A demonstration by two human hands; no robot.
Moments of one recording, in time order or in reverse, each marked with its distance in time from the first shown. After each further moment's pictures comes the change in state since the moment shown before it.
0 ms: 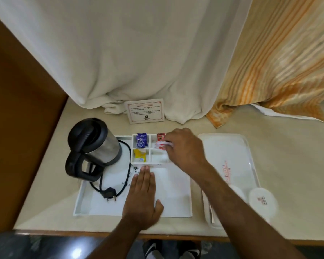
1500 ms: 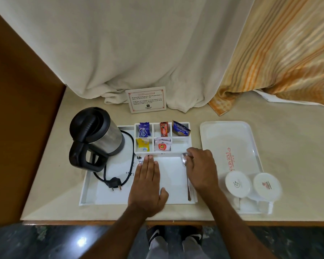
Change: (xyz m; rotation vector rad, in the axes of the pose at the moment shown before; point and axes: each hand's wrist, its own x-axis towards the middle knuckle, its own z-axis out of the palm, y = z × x) left_hand 0.000 0.002 -0.004 0.011 -0.041 -0.038; right_hand -0.077 0.038 0.079 0.110 0.156 0.392
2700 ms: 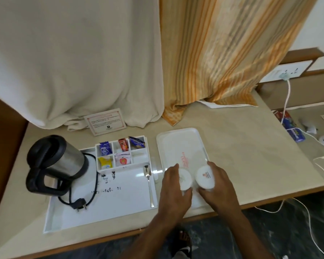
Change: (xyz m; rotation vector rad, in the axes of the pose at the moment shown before) left_hand 0.014 0.205 -0.041 -0.798 0.191 -0.040; right_hand -0.076 0.137 -0.112 0.246 -0.011 0.253
